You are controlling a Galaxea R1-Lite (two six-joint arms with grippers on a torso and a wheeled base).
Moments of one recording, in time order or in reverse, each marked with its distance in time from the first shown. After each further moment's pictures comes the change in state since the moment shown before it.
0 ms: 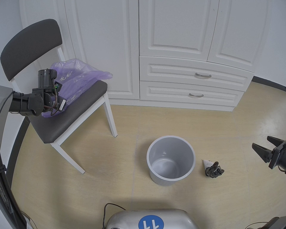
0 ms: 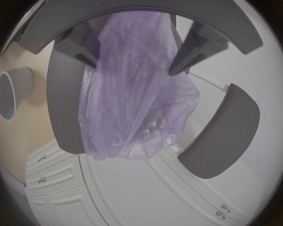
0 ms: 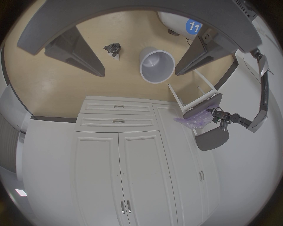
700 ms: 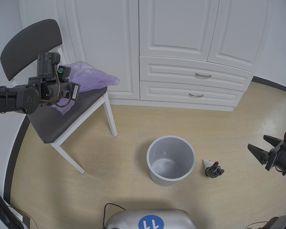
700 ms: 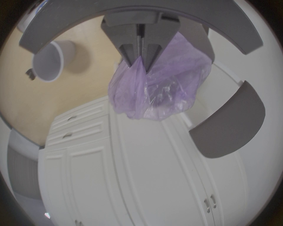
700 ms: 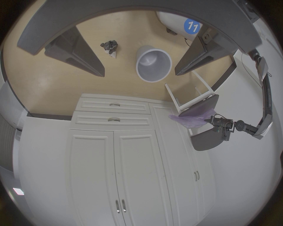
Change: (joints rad) left arm -0.176 -0.213 0.108 0.003 -0.166 -0.220; right arm 0.100 0.018 0.017 -0.060 -0.052 -0.002
